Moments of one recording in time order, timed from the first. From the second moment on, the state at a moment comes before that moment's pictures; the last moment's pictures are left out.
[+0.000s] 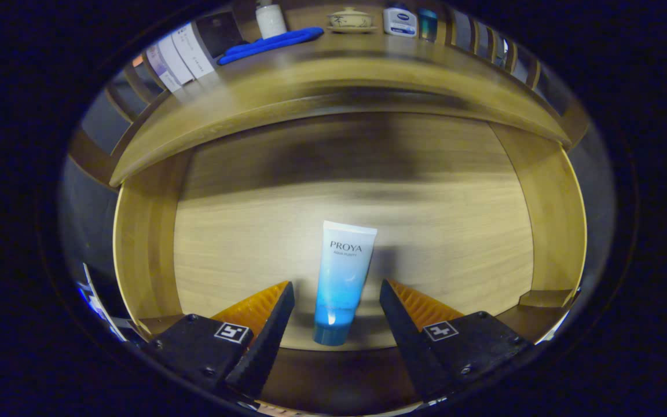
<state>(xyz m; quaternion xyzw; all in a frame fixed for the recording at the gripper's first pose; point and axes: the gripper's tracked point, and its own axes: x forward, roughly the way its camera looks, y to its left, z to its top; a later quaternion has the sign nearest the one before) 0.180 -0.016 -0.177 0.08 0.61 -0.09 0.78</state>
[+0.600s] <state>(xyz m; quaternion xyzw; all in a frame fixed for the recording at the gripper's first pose) 0.176 -0.028 -0.192 0.05 0.61 -0.13 0.78</state>
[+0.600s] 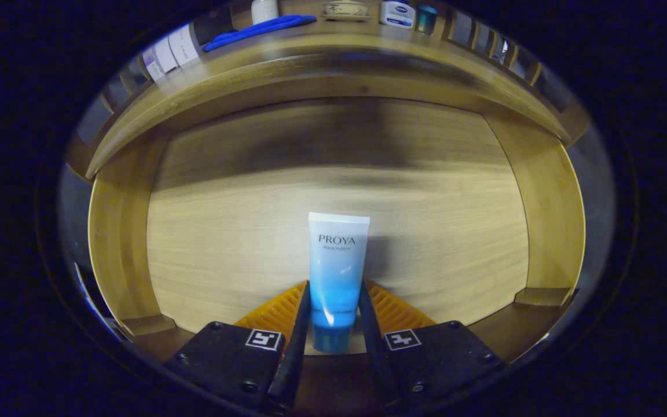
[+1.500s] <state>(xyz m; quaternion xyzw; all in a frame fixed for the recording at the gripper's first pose) 0.176 -0.021 -0.143 0.07 0.53 -0.07 0.84</state>
